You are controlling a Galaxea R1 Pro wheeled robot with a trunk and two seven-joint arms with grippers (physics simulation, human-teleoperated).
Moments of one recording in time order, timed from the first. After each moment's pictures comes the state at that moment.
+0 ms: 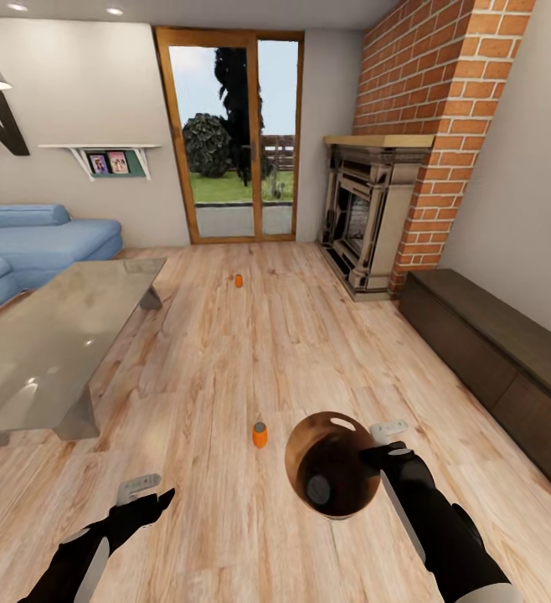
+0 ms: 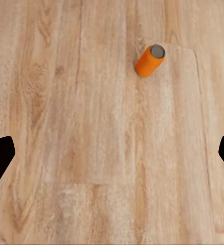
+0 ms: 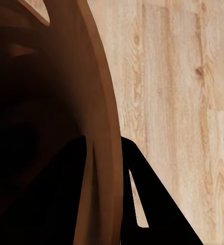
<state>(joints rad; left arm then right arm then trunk) -0.35 0.07 0.28 -0.80 0.08 0.25 -0.30 -0.43 -0.04 0.16 -1.22 0.09 0.82 -0.09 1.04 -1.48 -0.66</state>
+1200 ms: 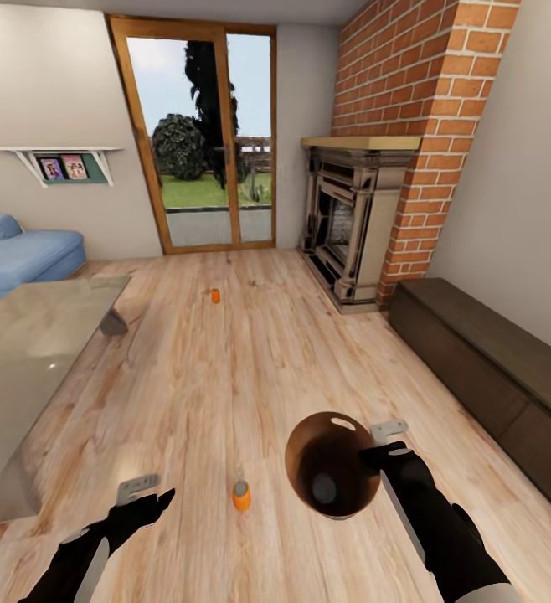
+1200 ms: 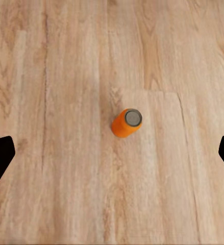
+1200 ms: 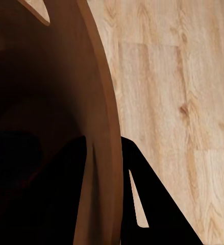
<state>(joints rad) -0.35 0.07 0.29 -0.80 0.08 0.25 -0.30 -0.43 -0.04 0.16 -1.22 0.09 0.82 -0.09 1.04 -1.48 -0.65</state>
